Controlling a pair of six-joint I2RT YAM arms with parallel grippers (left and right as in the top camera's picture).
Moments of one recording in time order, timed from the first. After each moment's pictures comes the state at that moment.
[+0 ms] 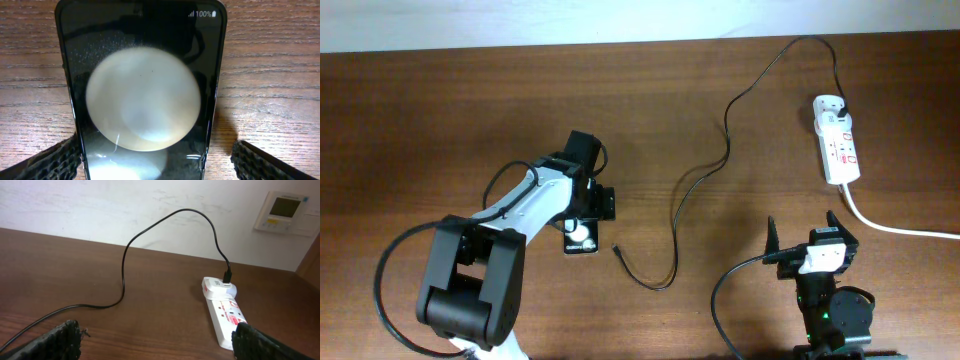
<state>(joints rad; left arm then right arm) -0.33 1.88 1.13 -0.69 -0.03 -0.35 0.03 0.01 0.01 -0.07 0.02 -0.13</state>
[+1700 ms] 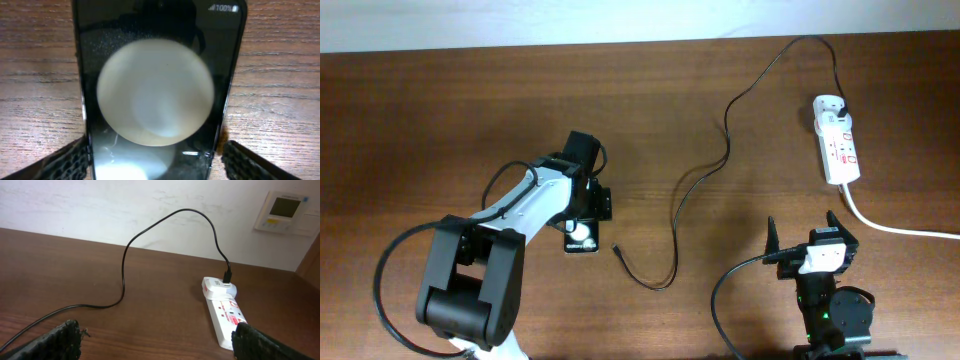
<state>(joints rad) -0.33 1.88 1.13 -0.70 -0.03 -0.37 0.03 0.01 0.01 -0.07 0.02 -0.13</state>
